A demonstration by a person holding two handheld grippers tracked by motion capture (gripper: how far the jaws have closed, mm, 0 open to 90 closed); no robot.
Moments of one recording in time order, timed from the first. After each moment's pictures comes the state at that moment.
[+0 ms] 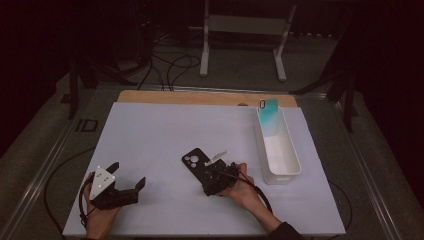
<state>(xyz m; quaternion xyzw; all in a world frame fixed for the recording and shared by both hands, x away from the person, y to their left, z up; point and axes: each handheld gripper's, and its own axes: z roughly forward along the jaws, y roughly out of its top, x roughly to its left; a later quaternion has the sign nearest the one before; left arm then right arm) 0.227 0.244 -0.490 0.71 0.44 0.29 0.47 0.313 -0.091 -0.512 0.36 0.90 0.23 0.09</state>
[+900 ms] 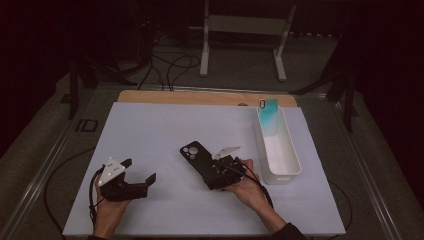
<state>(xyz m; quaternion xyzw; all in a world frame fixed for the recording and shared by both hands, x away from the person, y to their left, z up) 0.250 0.219 -0.475 0.72 0.45 0.21 0.49 0.310 -0.106 -0.482 0.36 0.87 0.33 0.10</state>
